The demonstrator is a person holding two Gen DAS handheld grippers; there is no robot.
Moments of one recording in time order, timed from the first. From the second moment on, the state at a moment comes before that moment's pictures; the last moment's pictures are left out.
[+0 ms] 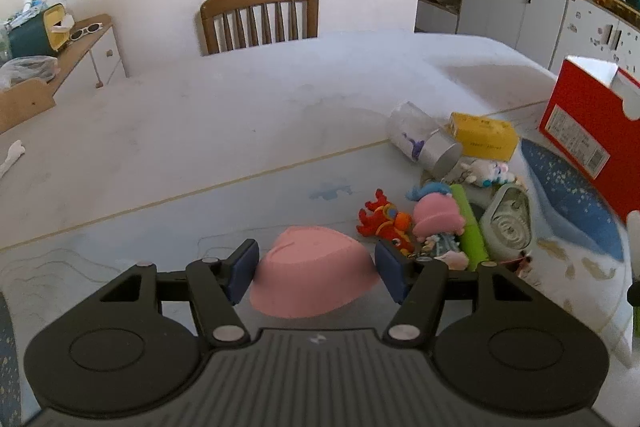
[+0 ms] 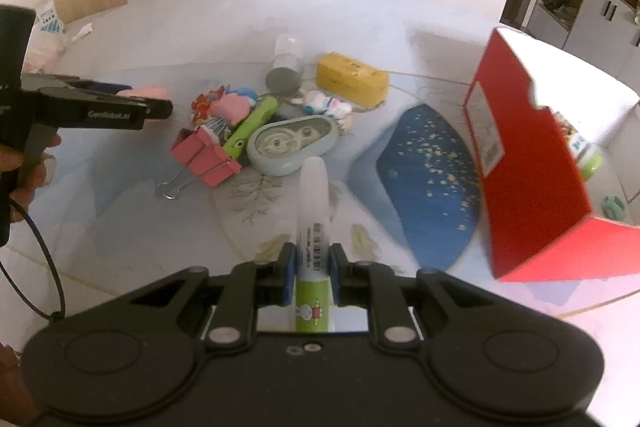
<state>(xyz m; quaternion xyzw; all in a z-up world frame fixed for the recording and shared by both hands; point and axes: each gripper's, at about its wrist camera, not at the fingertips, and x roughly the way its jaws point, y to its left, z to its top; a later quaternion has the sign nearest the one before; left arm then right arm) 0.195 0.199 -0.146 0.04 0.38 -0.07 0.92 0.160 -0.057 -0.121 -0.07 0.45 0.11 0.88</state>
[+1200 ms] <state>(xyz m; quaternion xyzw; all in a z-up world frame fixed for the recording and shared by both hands) 0.162 0.170 -0.155 0.03 0.41 -0.06 0.91 0.142 -0.131 -0.083 -0.02 0.43 0.12 0.89</state>
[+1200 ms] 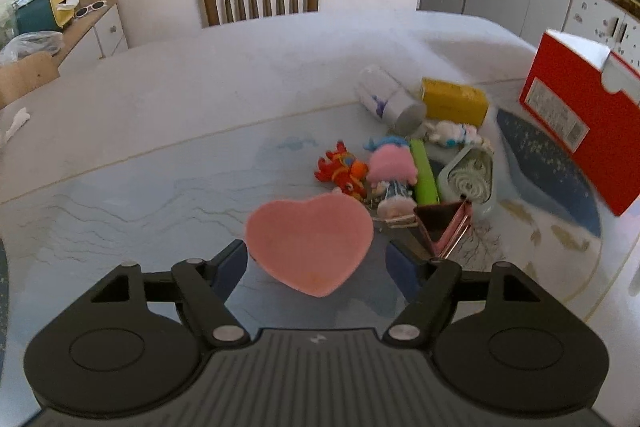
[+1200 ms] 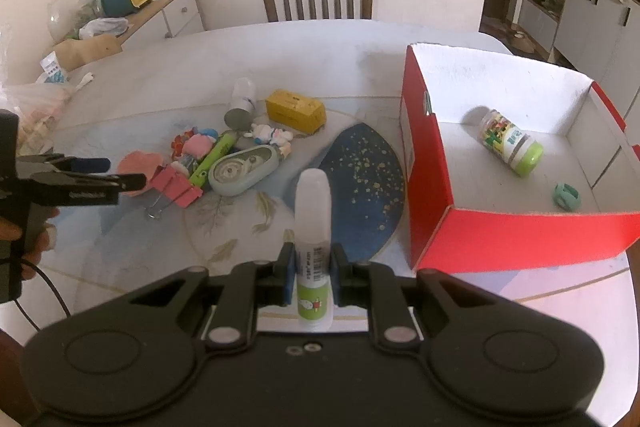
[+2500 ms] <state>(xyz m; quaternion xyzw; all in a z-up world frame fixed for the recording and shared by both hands) 0.162 0.159 -0.096 -0.01 0.36 -0.04 0.93 0.155 -0.155 -0.049 -0.01 0.41 0.10 0.91</state>
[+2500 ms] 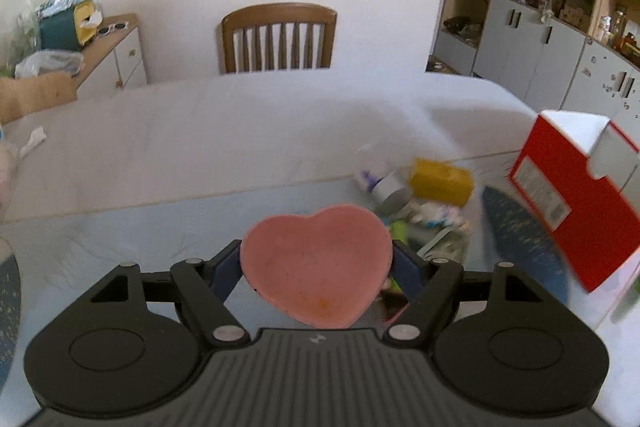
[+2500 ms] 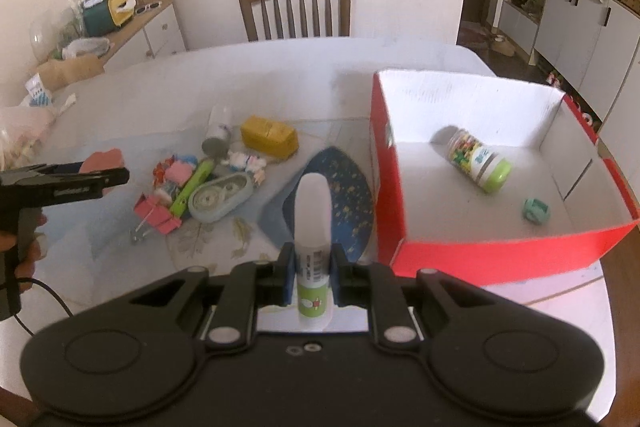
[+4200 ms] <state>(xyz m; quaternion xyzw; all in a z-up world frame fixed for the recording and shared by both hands) 0.287 -0.225 -0.114 0.10 0.49 -0.18 0.85 0.306 -0.381 -0.085 0.05 0.46 0.11 0.88</state>
